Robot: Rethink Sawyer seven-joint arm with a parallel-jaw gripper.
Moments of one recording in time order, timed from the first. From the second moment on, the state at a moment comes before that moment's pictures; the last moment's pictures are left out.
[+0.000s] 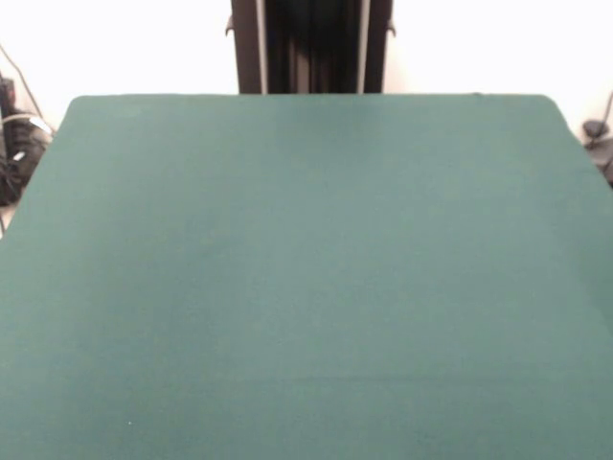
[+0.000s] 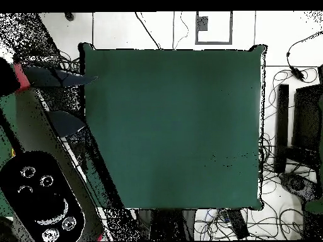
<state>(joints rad) 0.27 -0.61 0.19 0.35 0.36 1.69 1.82</state>
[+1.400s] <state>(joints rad) 0.26 -0.57 0.11 0.75 0.23 1.31 1.82</state>
